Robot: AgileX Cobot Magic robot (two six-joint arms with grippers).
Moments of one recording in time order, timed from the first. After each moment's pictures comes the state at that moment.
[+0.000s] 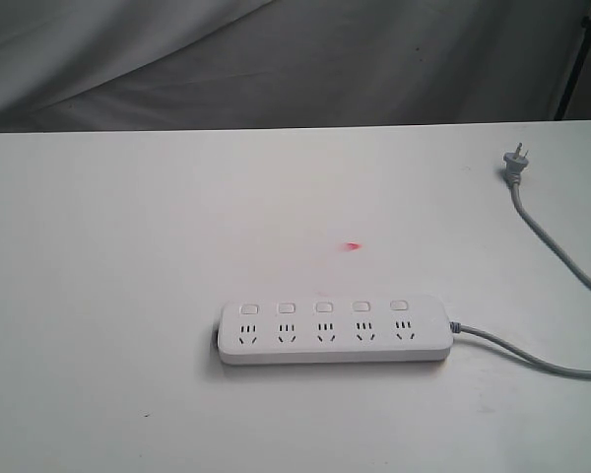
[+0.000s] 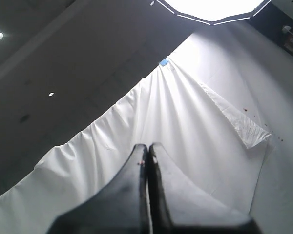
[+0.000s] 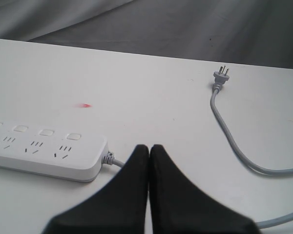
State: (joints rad) left arm 0.21 0.09 -0.95 -0.96 0.68 1.39; right arm -0.08 0.00 0.00 -0.03 0.34 0.00
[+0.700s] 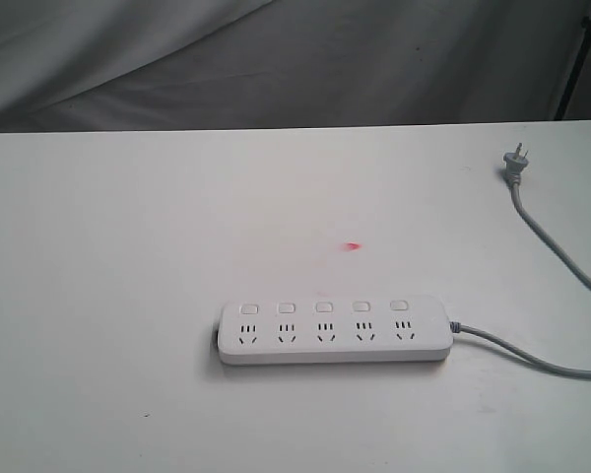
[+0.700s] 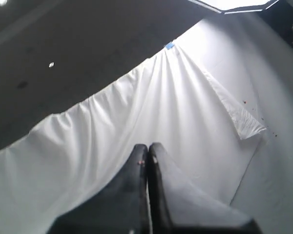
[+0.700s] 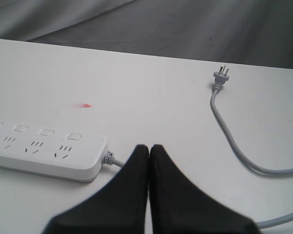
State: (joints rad) left arm 0.21 0.08 -0.95 -0.80 0.68 1.14; right arm -0.08 0.00 0.00 -0.03 0.34 0.00
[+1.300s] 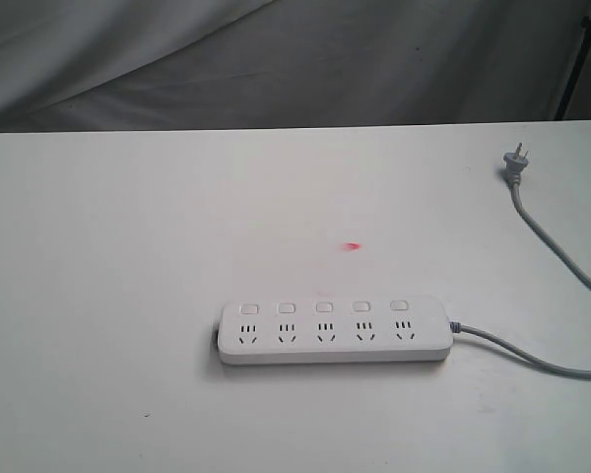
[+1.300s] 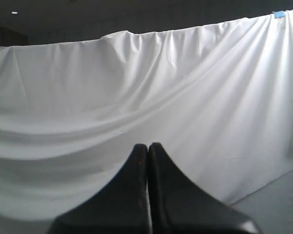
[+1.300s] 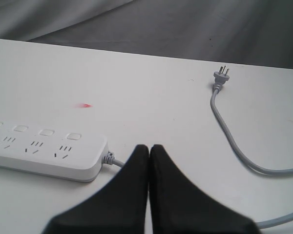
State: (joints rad) left arm 0.21 0.07 -0.90 -0.15 0.58 0.21; right arm -0.08 0.00 0.00 -0.03 0.34 0.00
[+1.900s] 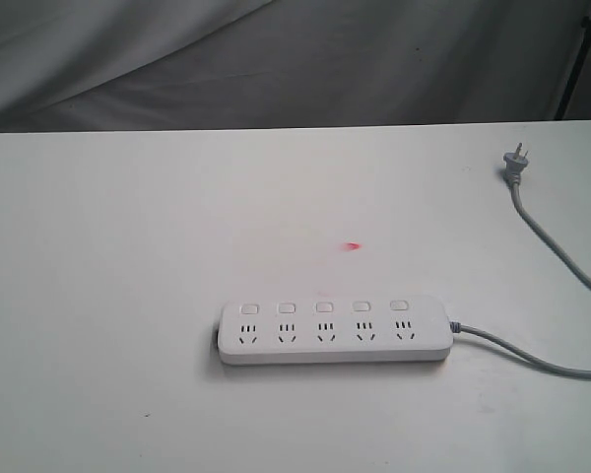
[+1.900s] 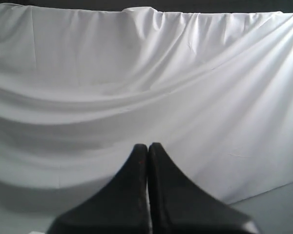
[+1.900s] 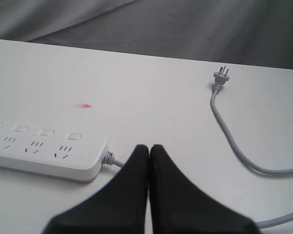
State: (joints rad) left arm 0.21 0.00 -0.41 0.02 0.16 -0.08; right arm -0.08 0.00 0.00 -0.03 0.34 0.00
